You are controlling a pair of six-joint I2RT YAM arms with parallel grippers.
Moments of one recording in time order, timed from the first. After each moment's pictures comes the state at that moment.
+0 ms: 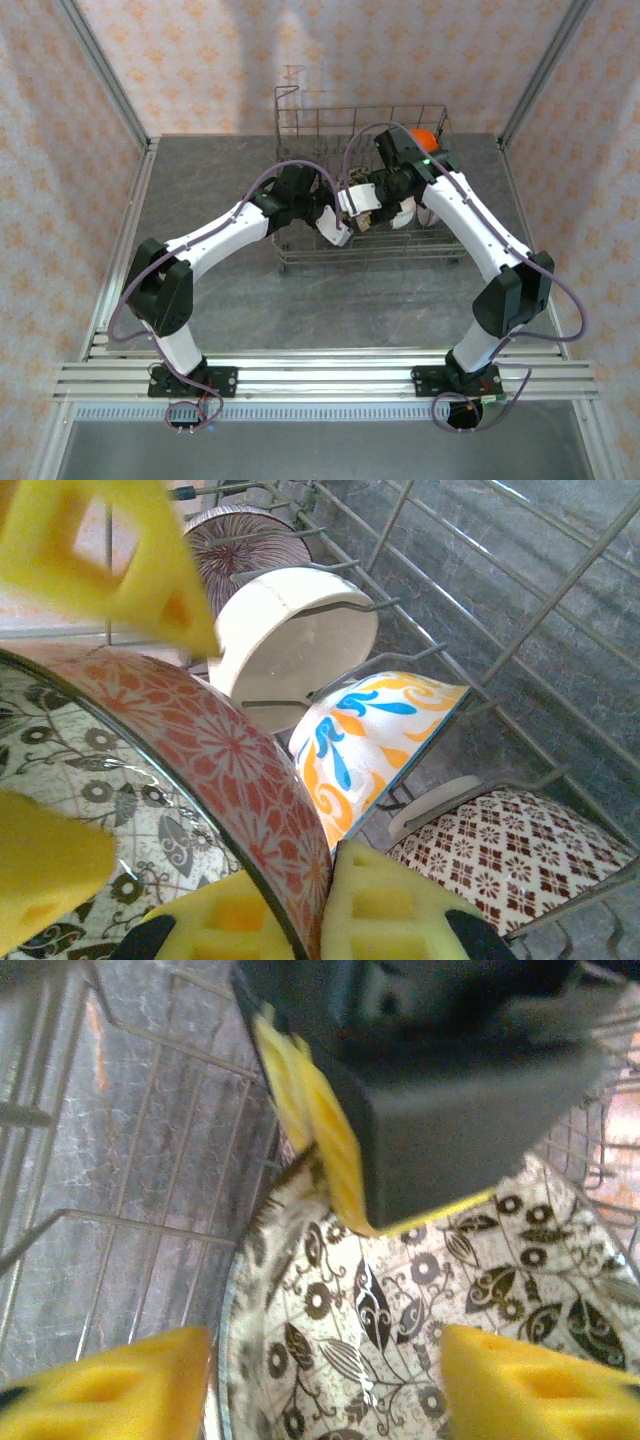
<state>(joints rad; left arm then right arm) -0.58 1.73 1.38 -0.31 0.37 1.74 0.46 1.66 1.68 -1.09 -0.22 -1.48</state>
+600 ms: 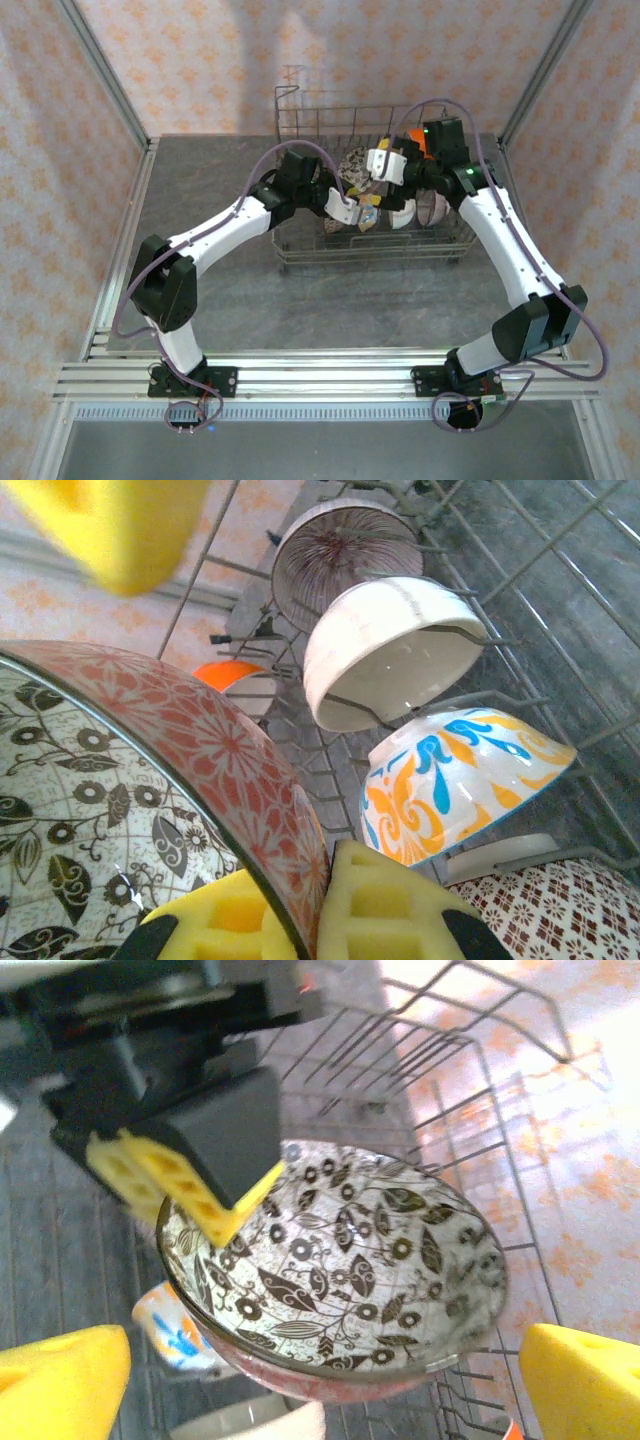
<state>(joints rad) -0.56 1.77 1.46 -0.22 0.39 1.39 0.29 1.46 1.54 -0.75 -0.47 -1.10</state>
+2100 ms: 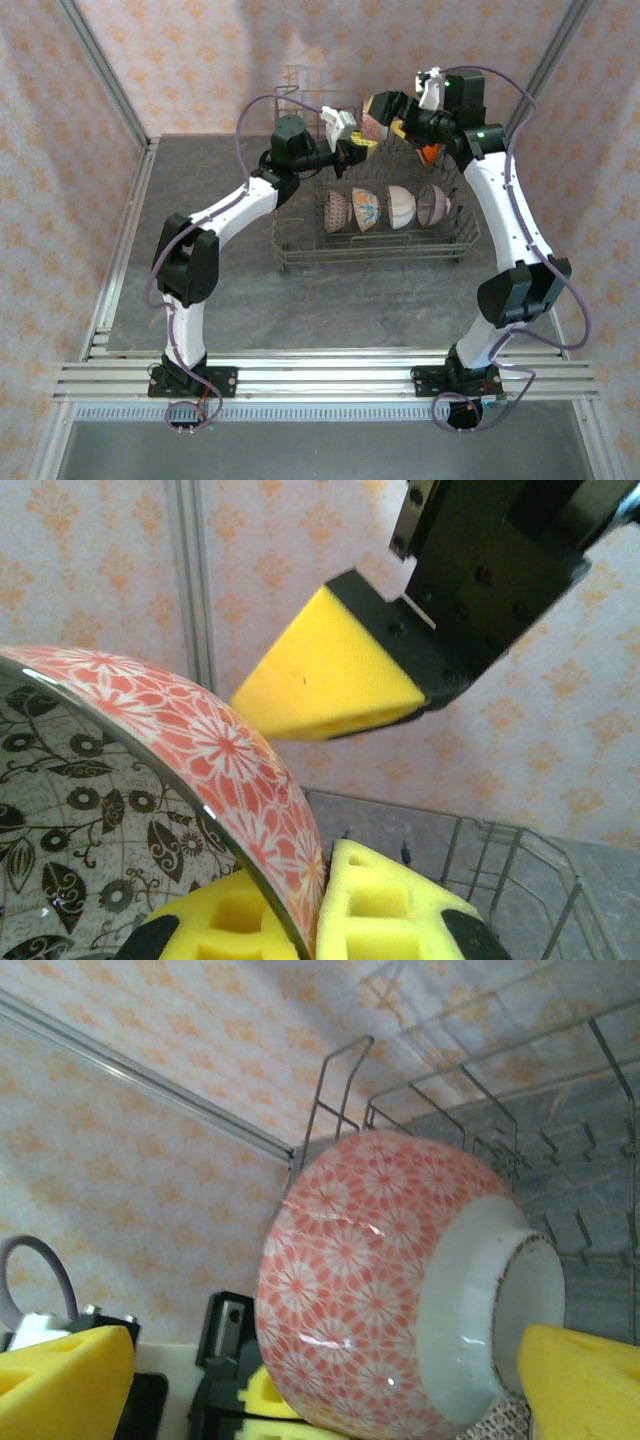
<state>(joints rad) -0.47 1.98 1.65 0.40 0.76 -0.07 0.19 1.70 1.93 -0.71 -0.61 0.59</state>
